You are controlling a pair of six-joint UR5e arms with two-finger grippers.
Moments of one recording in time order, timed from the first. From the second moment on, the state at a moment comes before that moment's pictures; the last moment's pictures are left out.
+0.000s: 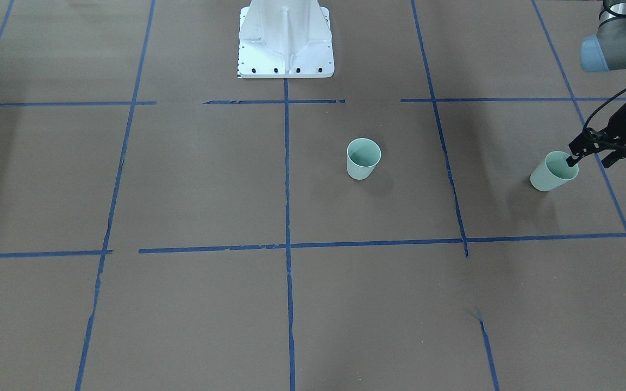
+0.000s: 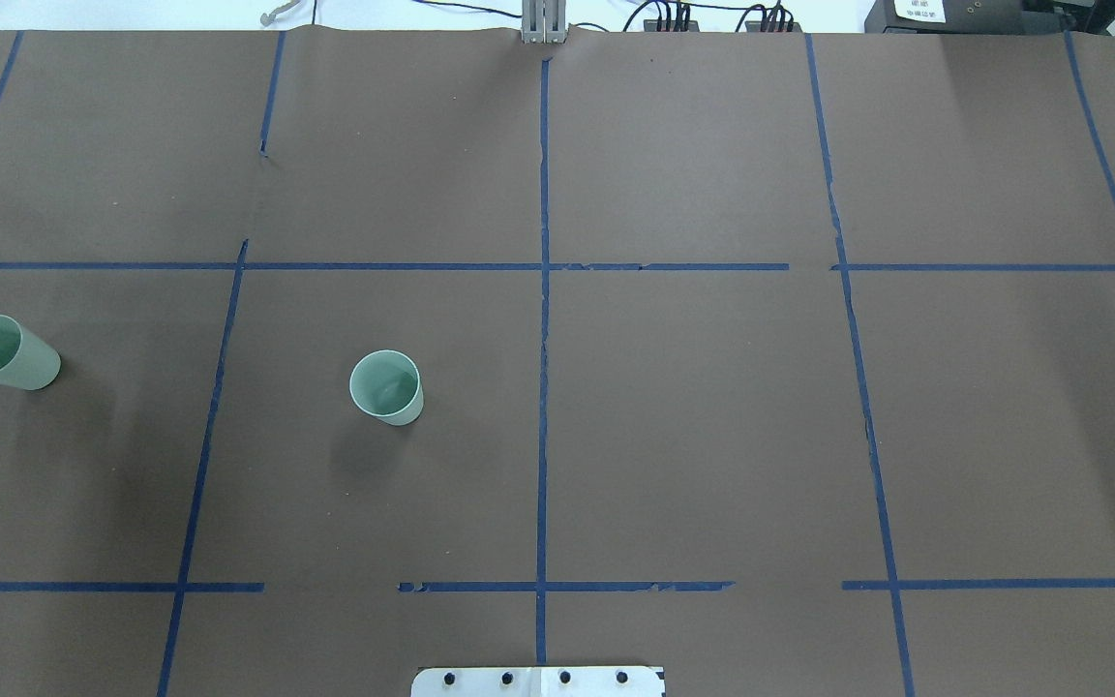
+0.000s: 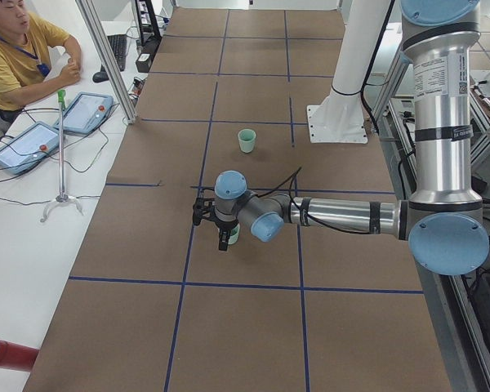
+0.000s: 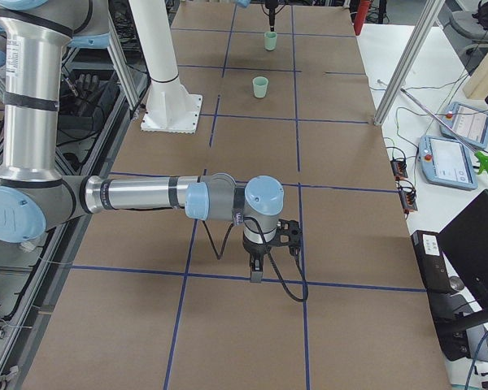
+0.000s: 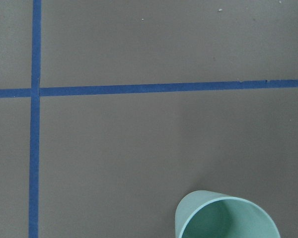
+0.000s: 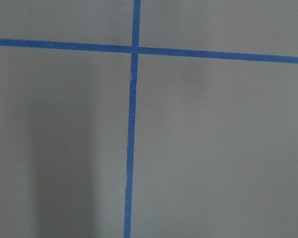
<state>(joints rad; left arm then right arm) -1.13 -1.45 -1.66 -2.19 -2.23 -0.66 1.56 -1.71 1.79 -1.68 2.26 -0.04</state>
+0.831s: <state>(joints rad) -1.10 -1.46 -1.66 -2.17 -2.24 -0.68 1.56 -1.71 1.79 -1.68 2.26 -0.04</state>
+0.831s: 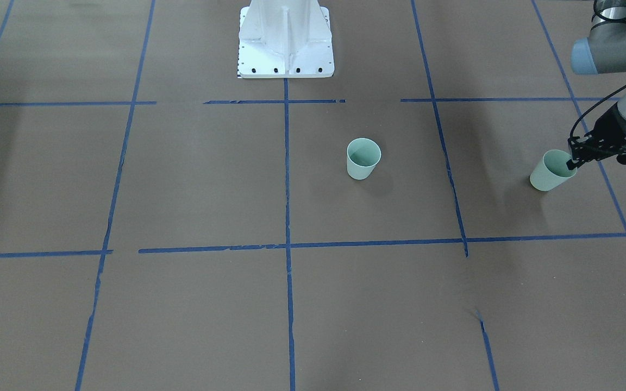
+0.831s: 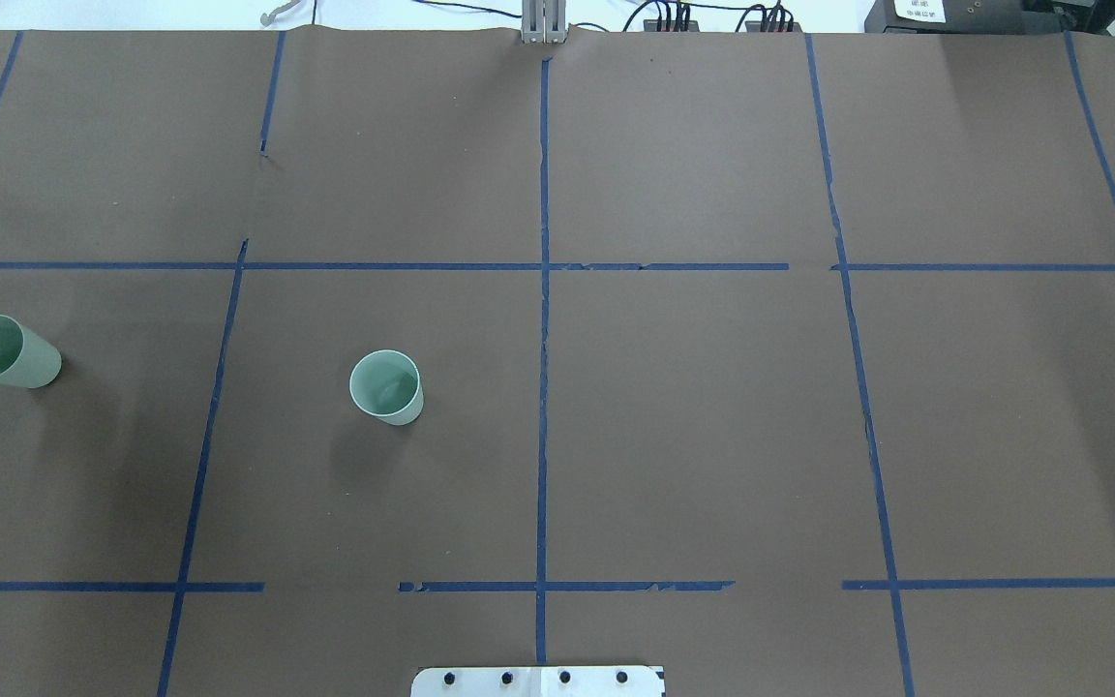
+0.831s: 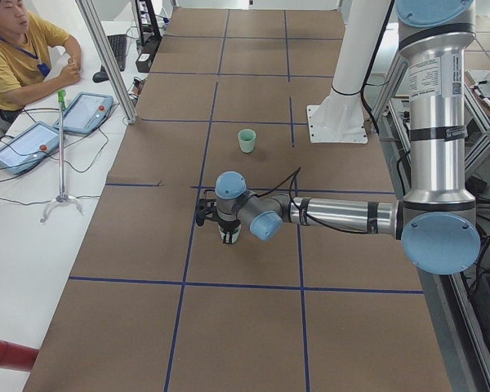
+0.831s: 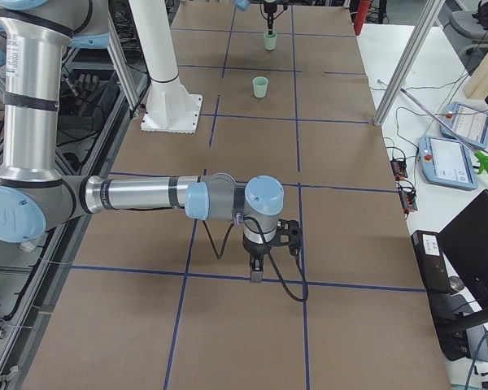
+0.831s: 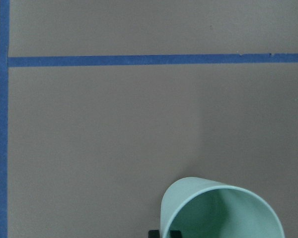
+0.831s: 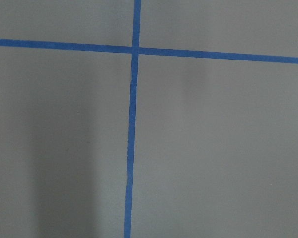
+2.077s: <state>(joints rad) -0.85 -1.92 -1.96 -1.57 -2.23 -1.31 1.56 -1.71 1.79 -1.68 2.26 -0.04</state>
